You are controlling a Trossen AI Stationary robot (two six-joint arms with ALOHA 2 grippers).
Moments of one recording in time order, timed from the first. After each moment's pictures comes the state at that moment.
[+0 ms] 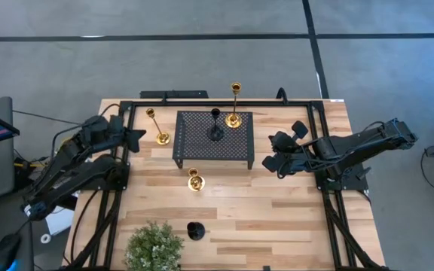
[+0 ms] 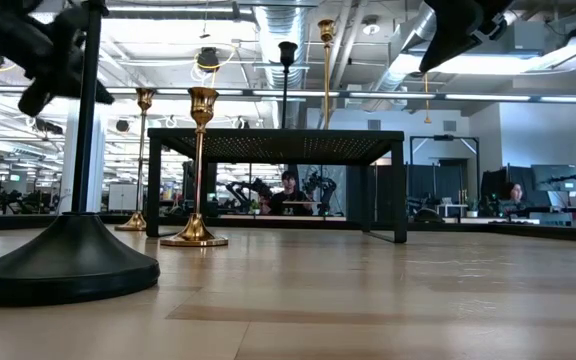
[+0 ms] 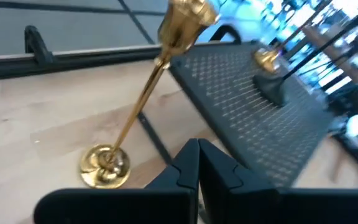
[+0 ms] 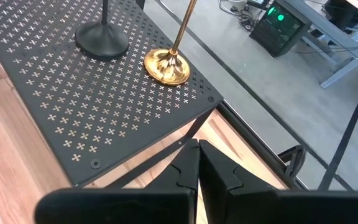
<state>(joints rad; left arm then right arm) 0.75 0.10 0.51 -0.72 0.13 -0.42 0.28 1.19 1.06 -0.92 0.94 0.57</state>
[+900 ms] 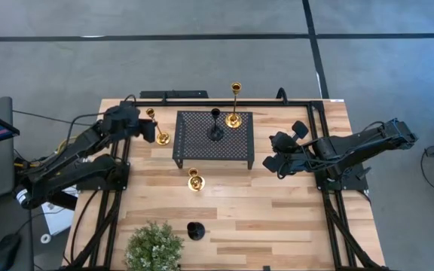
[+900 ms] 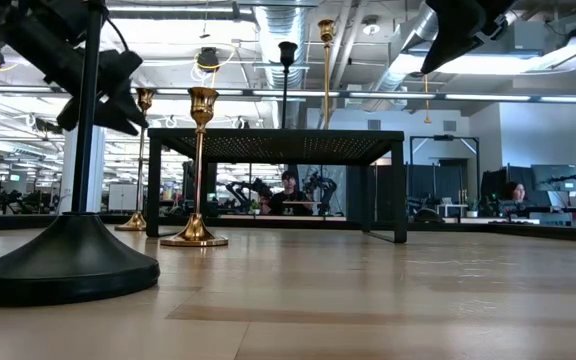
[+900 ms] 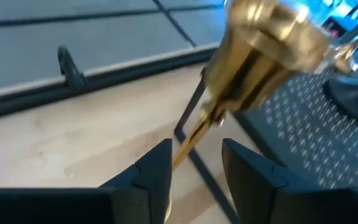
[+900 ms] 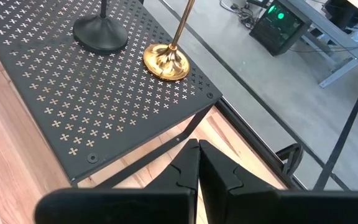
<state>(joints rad) 0.75 0.43 0.48 -0.43 -0.02 -0.31 0.28 1.19 1.06 -0.94 0.94 0.57</state>
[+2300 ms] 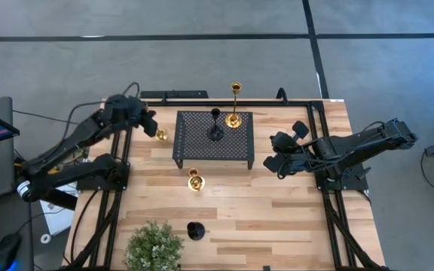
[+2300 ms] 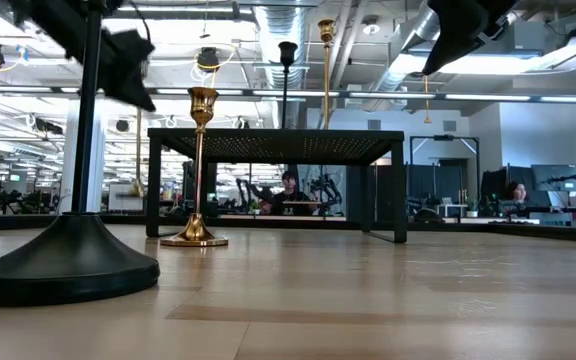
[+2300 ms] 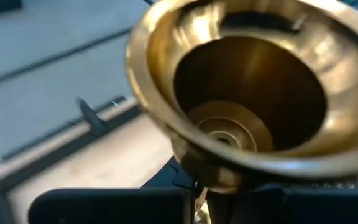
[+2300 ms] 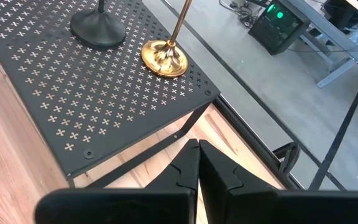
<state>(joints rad) 0.75 0.55 0.69 -0.52 -0.06 -0.08 0.28 1.19 1.06 -0.96 0.94 0.57</state>
